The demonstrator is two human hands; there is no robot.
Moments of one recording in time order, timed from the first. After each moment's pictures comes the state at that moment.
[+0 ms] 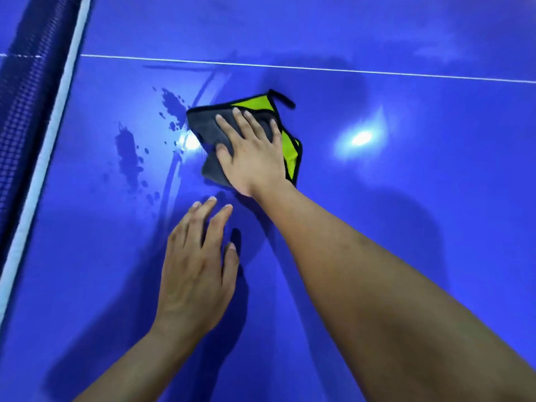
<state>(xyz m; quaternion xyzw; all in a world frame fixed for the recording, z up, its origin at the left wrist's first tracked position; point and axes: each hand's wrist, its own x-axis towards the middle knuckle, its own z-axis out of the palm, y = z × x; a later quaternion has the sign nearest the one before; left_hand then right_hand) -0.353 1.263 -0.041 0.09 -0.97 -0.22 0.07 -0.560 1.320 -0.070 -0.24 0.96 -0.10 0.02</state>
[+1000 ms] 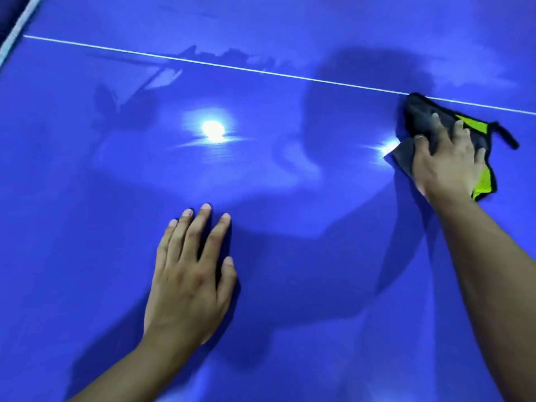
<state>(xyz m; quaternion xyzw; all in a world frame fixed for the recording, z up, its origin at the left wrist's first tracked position) -0.437 1.396 -0.072 0.15 -0.98 -0.14 0.04 -0.766 1.680 -0.075 0.03 1.00 -0.09 -0.01</state>
